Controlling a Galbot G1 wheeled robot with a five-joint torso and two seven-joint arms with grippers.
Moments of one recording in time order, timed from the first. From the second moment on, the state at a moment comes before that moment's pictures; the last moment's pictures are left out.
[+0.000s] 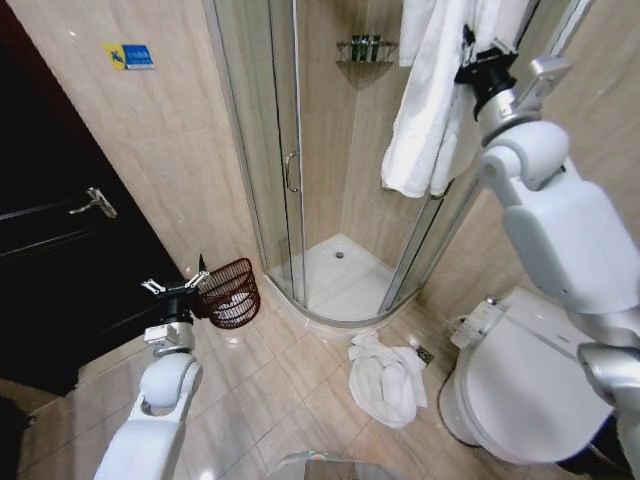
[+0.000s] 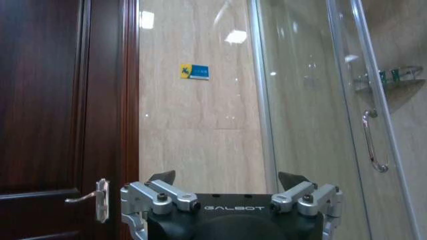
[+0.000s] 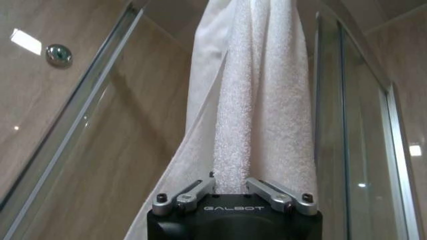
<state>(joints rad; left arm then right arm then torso) 1.40 -1.26 -0.70 -2.08 -0.18 -0.12 -0.32 0.00 0.79 0.01 1.71 0.70 -0.24 0.30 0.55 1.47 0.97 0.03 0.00</state>
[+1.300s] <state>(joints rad) 1.41 -1.28 -0.68 -2.11 -0.18 -0.10 -0.32 -0.37 0.71 0.23 1.81 0.74 -0.21 0.22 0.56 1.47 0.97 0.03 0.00</state>
